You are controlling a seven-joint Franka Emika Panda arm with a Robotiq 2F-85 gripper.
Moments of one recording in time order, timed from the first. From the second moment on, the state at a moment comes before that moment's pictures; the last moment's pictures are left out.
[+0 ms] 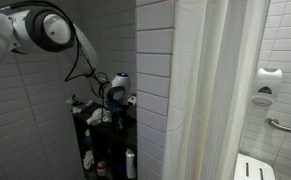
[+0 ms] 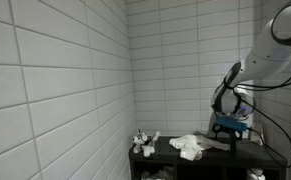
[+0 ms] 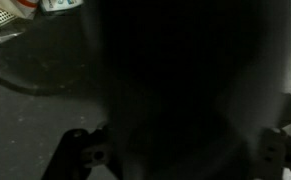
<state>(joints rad) -0.14 0.69 -0.09 -1.82 0.36 2.64 0.38</state>
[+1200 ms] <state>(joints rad) -0.07 0.52 -0.08 -2.04 0.36 2.87 0.34</state>
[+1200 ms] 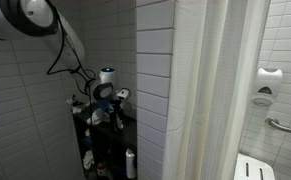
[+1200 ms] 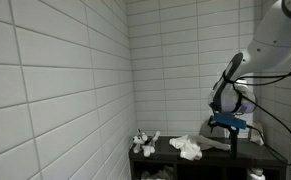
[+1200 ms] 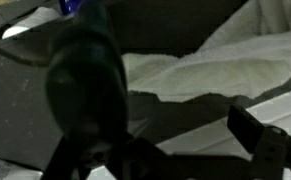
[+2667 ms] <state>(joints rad) 0.54 0.32 -0.61 -2.42 -0.02 3.16 0.64</state>
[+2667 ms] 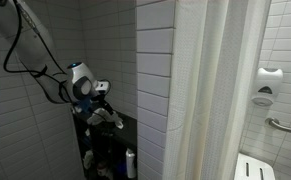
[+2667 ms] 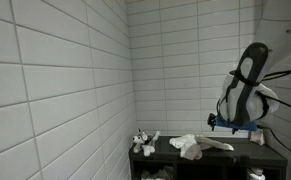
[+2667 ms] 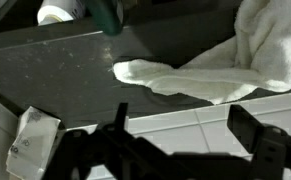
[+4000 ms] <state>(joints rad) 0.66 0.25 -0.57 -2.50 0.00 2.91 0.60</state>
